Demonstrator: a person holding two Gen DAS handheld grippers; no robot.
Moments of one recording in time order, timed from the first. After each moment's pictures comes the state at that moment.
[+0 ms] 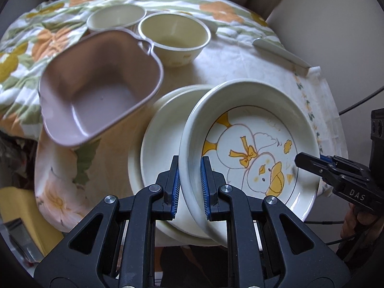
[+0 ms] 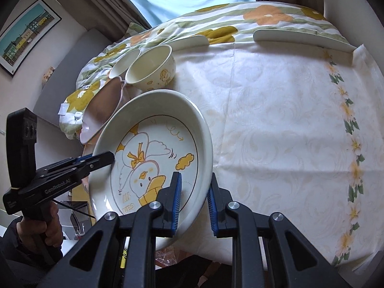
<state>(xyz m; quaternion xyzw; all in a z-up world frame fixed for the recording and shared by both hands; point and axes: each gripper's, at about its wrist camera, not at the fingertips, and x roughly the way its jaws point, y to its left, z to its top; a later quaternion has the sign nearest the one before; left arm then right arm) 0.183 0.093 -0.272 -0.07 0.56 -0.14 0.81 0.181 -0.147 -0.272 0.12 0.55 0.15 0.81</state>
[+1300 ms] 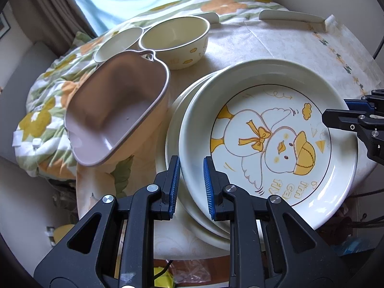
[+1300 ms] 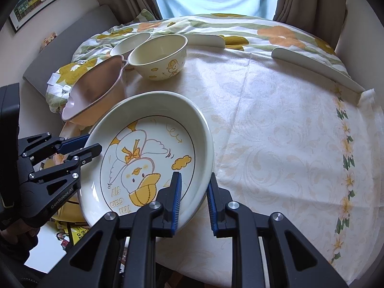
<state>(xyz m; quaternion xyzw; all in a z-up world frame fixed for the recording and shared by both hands) 0.167 0.062 -0.286 0.15 0.50 -0.08 0.85 0.183 -0.109 -0.284 -0.01 0.53 0.14 0.83</state>
